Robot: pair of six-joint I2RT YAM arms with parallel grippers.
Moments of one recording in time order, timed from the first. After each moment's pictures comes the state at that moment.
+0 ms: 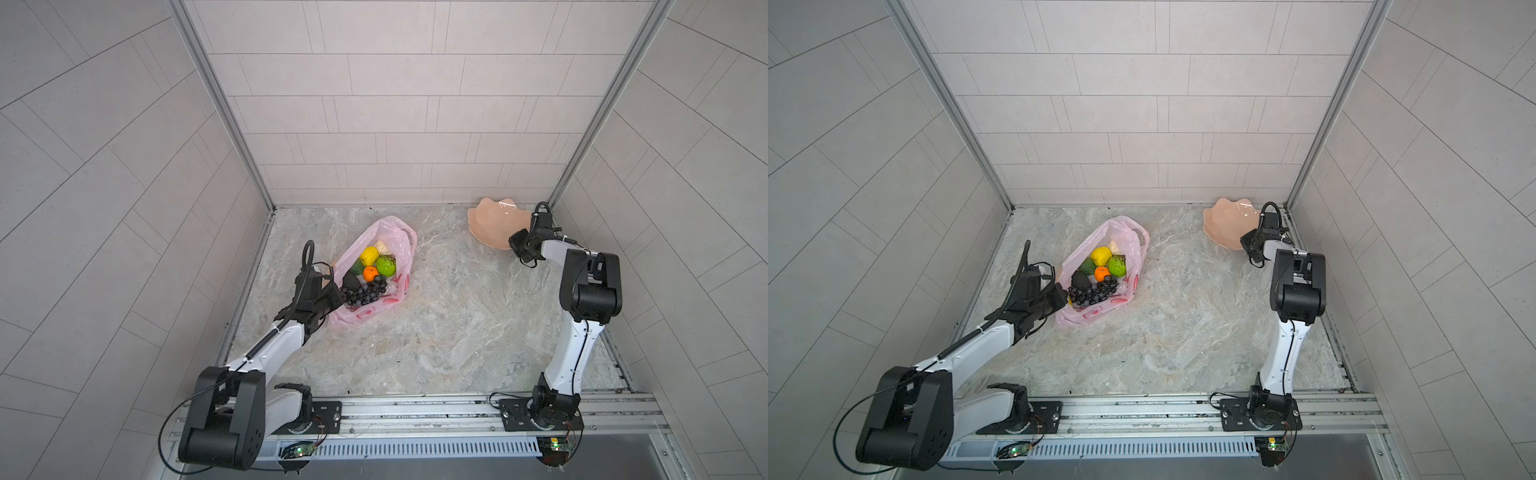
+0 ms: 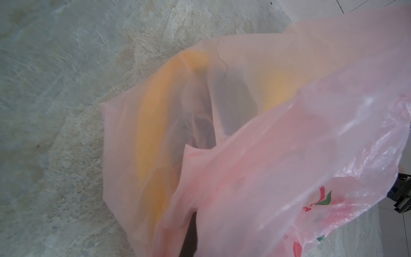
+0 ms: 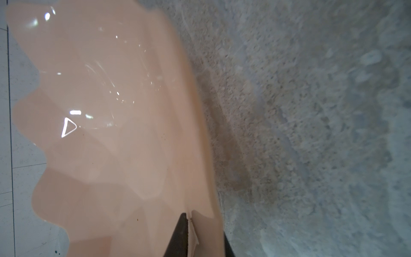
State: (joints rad) left arm -0.11 1.18 0.47 -0.04 0.14 -0.65; right arm -0.22 2.07 1.39 -0.21 -0.15 0.91
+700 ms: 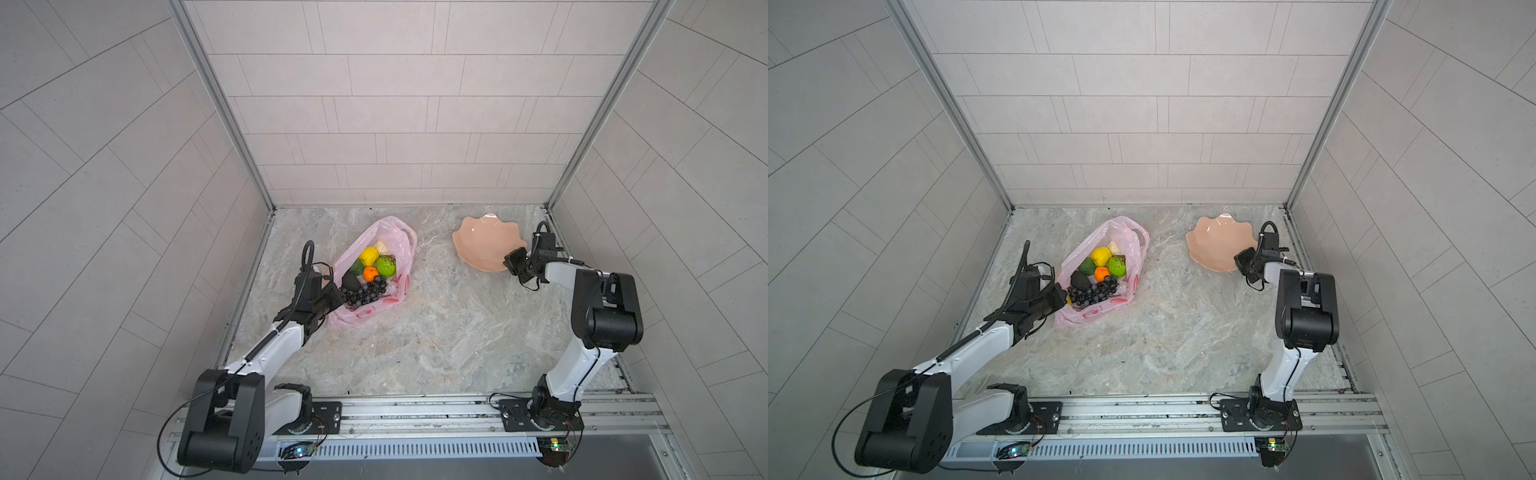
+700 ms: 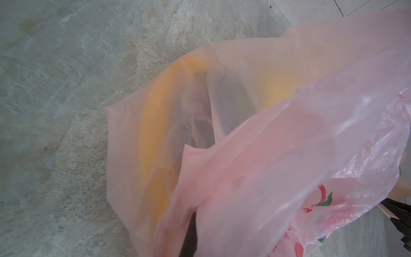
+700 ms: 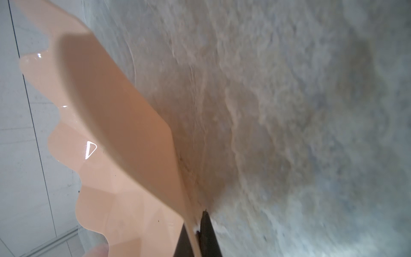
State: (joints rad) left arm -0.11 1.17 0.47 -0.05 0.13 -0.64; right arm -0.19 1.76 0.97 -0.11 -0.30 0.95
